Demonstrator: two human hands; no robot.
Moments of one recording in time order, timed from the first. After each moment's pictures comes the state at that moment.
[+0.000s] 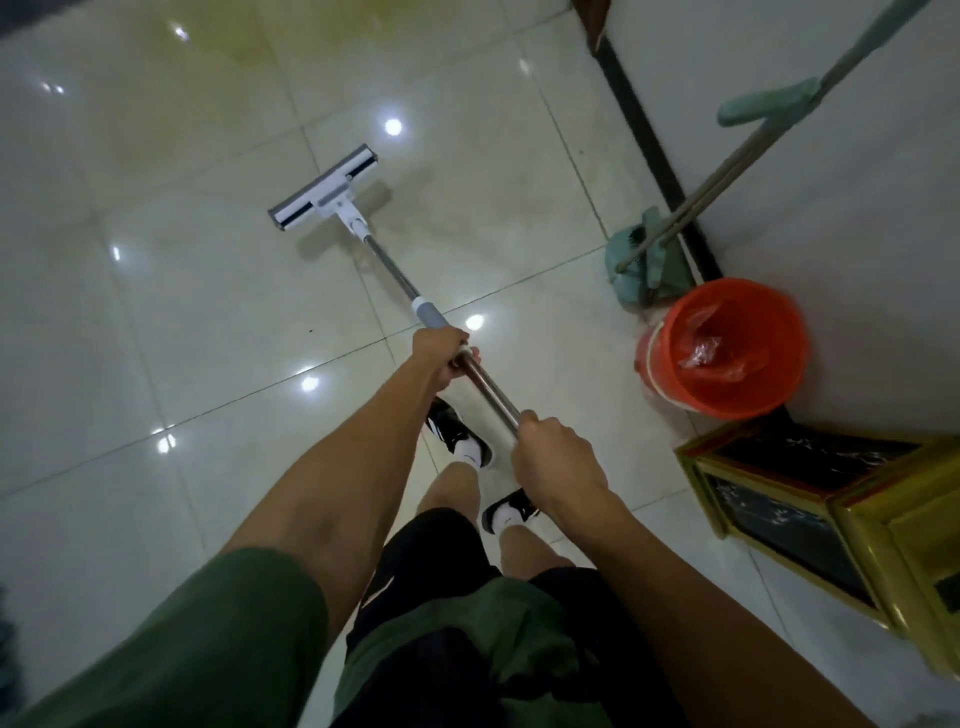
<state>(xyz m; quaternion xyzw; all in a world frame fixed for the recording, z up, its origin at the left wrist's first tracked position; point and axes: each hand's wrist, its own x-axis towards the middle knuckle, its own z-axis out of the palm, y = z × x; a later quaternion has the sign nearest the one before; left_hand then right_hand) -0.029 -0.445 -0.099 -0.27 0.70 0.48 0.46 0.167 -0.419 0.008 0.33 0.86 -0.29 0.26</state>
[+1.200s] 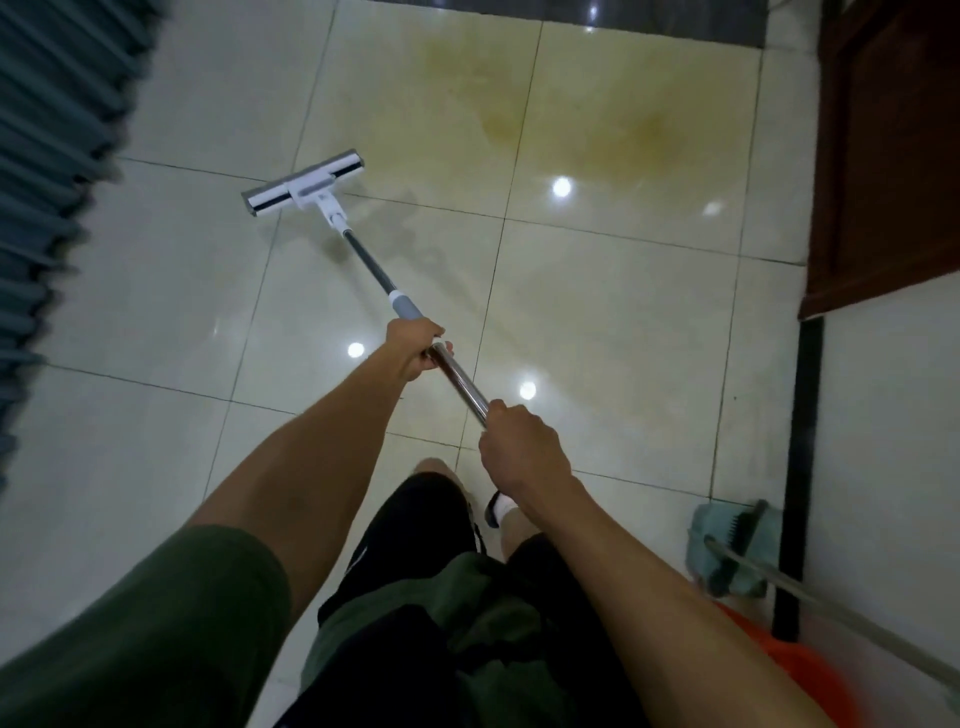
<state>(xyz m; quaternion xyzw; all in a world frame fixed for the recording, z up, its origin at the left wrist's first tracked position) -0.507 -0.518 -0.065 -0.43 0.63 0.57 0.29 -0.346 -0.389 0.028 0.06 0.93 -0.22 0.29</state>
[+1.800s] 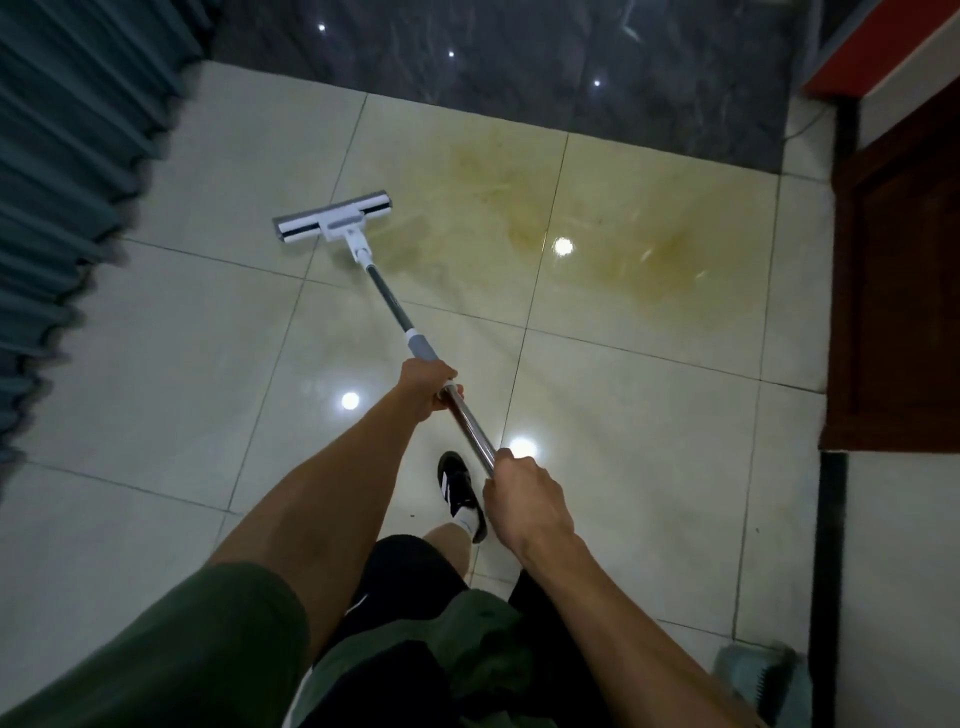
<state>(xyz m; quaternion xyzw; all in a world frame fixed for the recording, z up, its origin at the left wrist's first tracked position) -0.790 -0.547 -0.076 -0.42 0.63 0.56 0.32 -0.633 -0.429 0.036 0.11 0.91 -0.22 0.33</state>
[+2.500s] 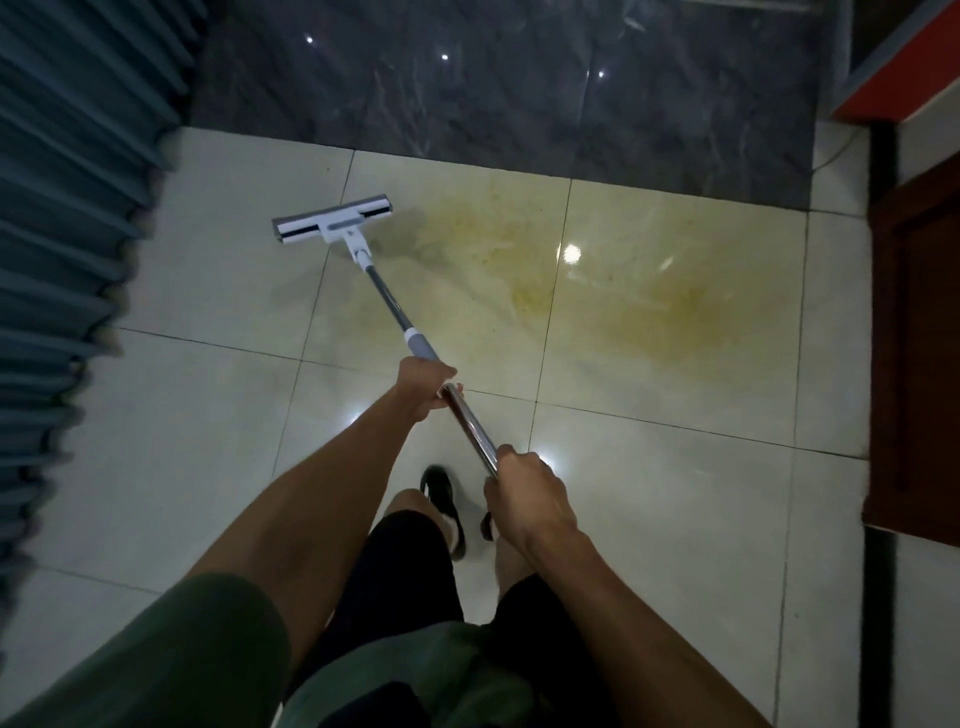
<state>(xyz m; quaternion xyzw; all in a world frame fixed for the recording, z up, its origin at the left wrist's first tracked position) -1.075 -0.501 -0.094 -0.41 0.66 0.54 0.32 -0.923 -0.379 0.014 0.13 0.90 -0.26 0.34</state>
